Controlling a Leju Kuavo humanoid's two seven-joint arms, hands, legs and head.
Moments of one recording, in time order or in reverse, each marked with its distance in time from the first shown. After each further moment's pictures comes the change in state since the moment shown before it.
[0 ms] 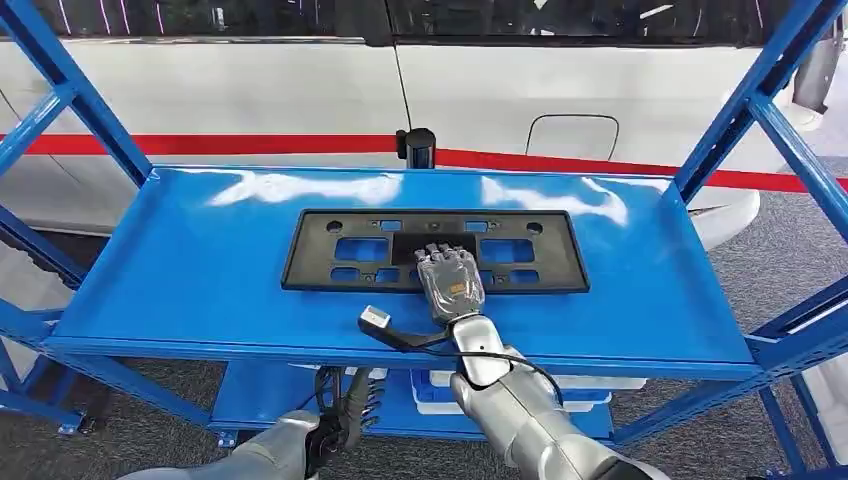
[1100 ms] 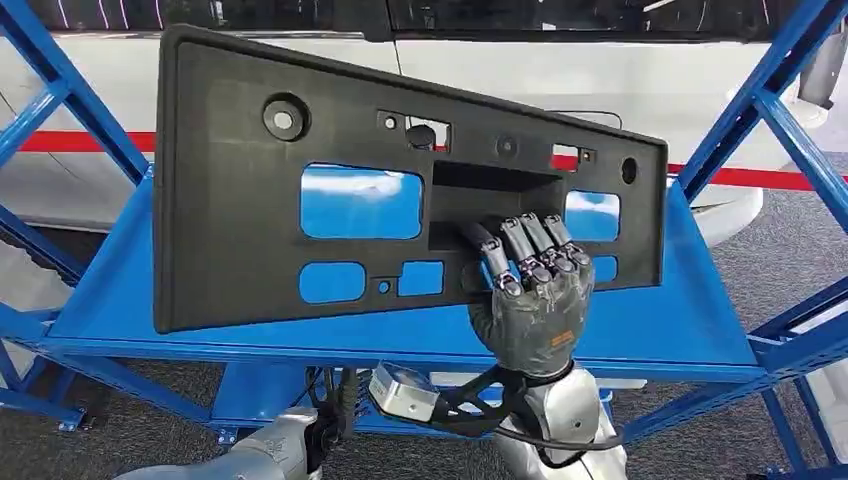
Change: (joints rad) left arm -0.008 -0.001 0.040 0.005 0.083 0.105 -0.034; right arm 0.410 -0.146 0.015 -1.318 -0.002 -0.069 -0.214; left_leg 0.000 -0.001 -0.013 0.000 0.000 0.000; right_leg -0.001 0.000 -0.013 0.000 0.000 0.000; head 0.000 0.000
